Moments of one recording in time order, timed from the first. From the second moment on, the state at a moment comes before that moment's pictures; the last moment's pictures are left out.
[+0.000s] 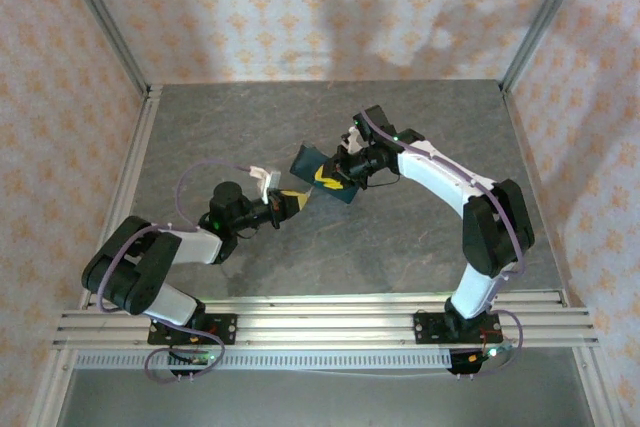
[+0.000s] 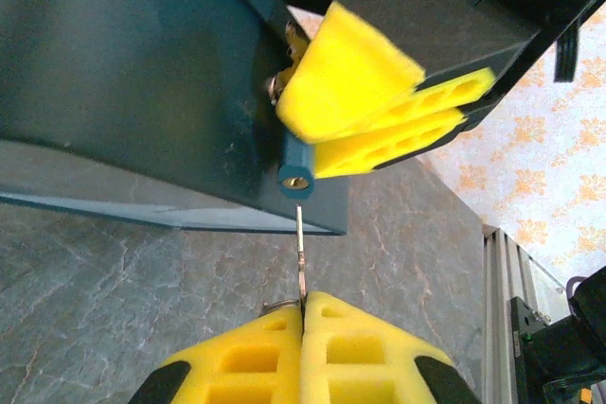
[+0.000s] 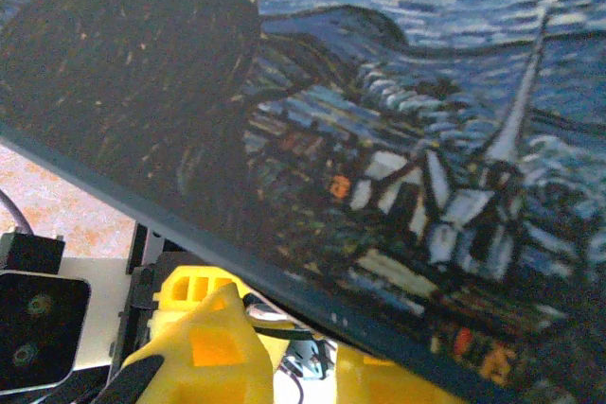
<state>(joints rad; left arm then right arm) -0.37 1.47 0.35 0.95 0.68 -0.49 0.52 1.73 1.35 -0.62 -0.70 0.85</state>
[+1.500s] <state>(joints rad) -0.38 1.50 0.38 0.93 0.68 -0.49 0.52 1.73 1.35 -0.62 -0.72 0.86</state>
